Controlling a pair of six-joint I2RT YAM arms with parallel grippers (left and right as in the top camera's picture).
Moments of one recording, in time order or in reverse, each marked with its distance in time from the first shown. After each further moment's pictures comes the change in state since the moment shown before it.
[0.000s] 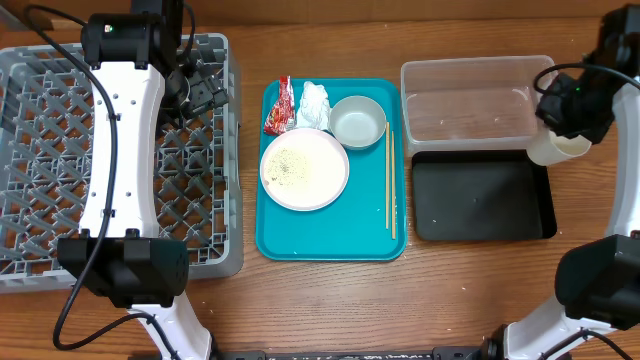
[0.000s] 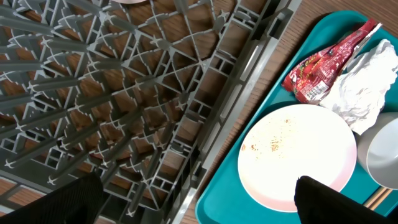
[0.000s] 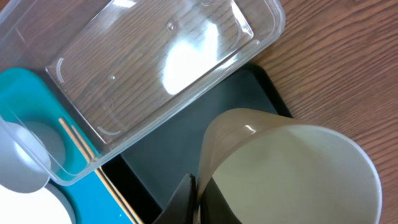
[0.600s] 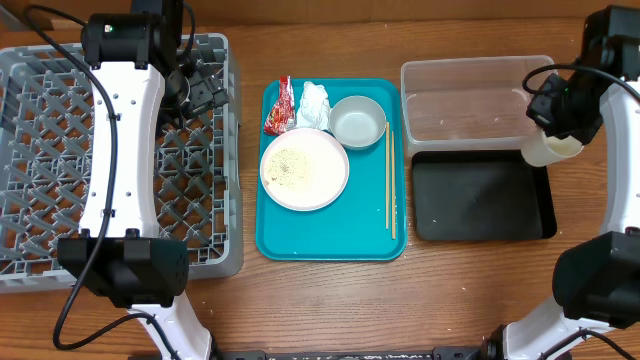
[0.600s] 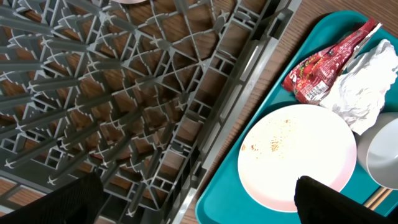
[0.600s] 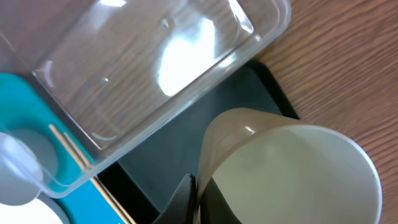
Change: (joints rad) left arm 0.000 0.000 0.000 0.000 0.000 0.000; right arm 0.025 0.000 -0.067 0.049 0.024 0.049
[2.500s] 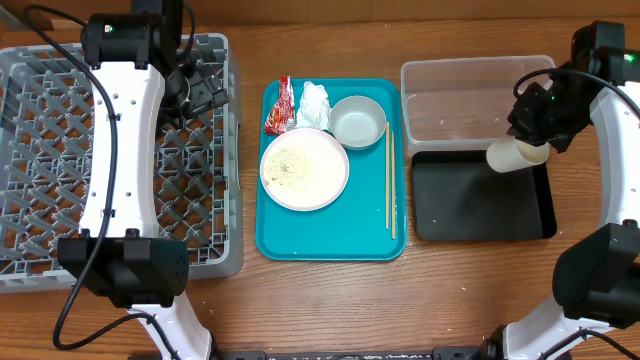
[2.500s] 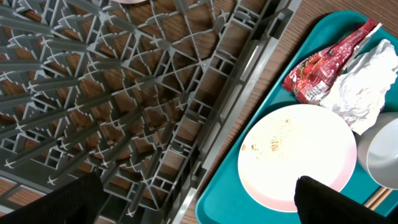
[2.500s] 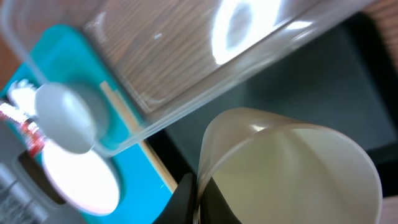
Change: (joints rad) left arm 0.000 0.000 0.000 0.000 0.000 0.000; right arm 0.001 0.000 -0.083 0.043 -0.281 -0.027
